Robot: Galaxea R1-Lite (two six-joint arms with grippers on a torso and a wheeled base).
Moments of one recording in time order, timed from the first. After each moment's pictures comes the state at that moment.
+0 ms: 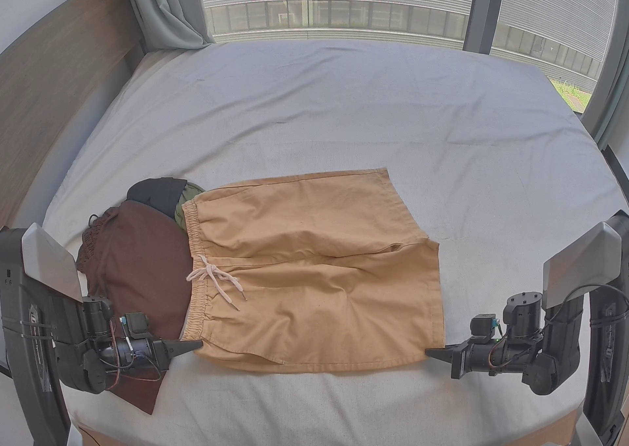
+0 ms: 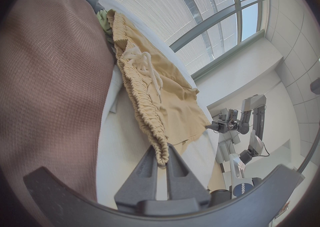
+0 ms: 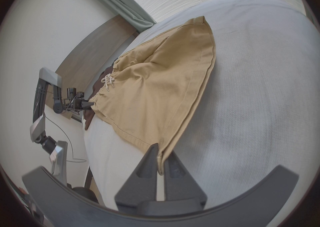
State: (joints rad) left arm 0.14 2.45 -0.25 -1.55 -1.02 -0.13; right arm 0.24 2.39 -0.20 -1.54 0.53 0.14
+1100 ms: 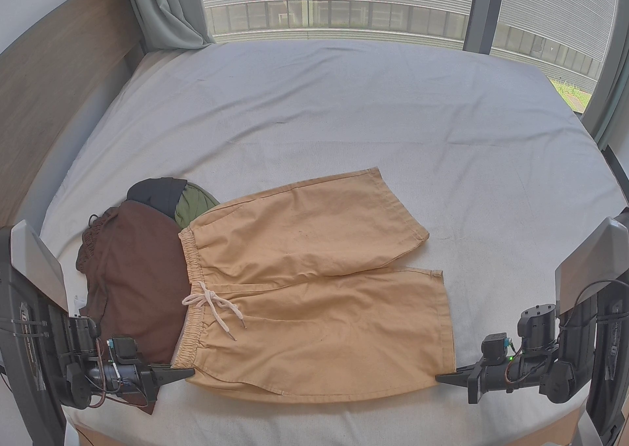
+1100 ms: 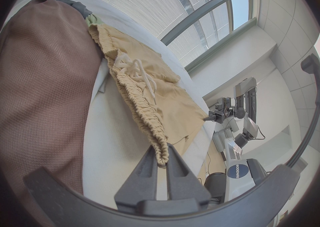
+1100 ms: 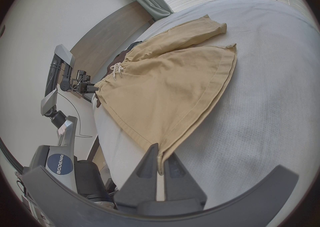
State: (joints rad) left arm 0.19 2.41 -0.03 -1.55 -1.08 0.13; right arm 0.21 2.36 -0.03 -1.54 0.63 -0.08
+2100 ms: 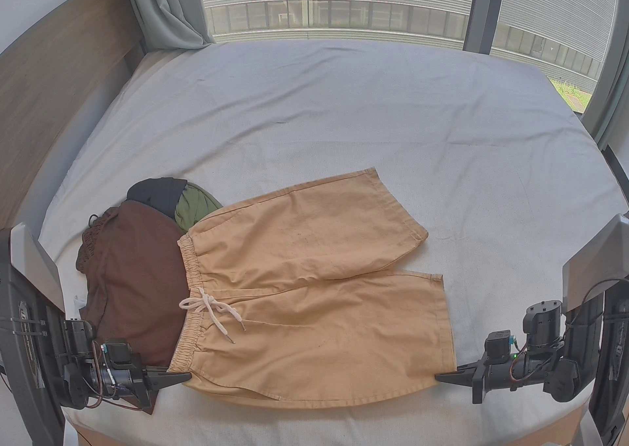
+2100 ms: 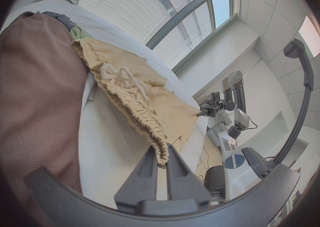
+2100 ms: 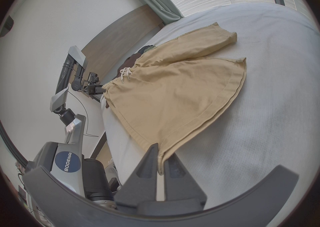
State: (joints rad) left arm 0.24 2.44 -0.02 -1.54 -1.23 0.30; right arm 0.20 2.31 -0.02 -1.54 0.71 -0.12
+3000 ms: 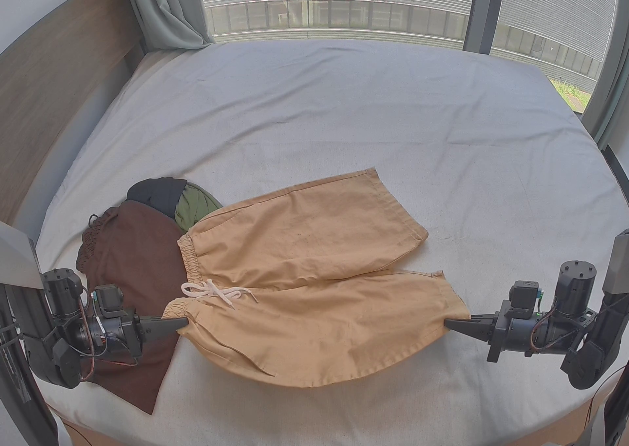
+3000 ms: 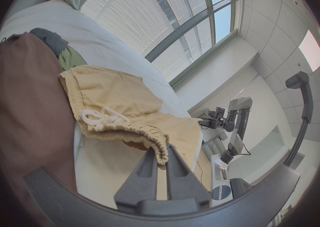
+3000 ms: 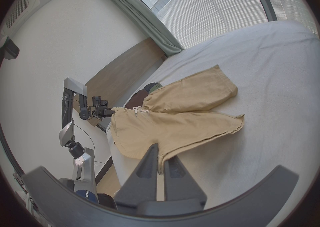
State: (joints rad) left arm 0.15 2.14 -0.17 -1.54 -1.18 -0.20; right arm 0.21 2.00 -0.09 -1.54 0.73 0.16
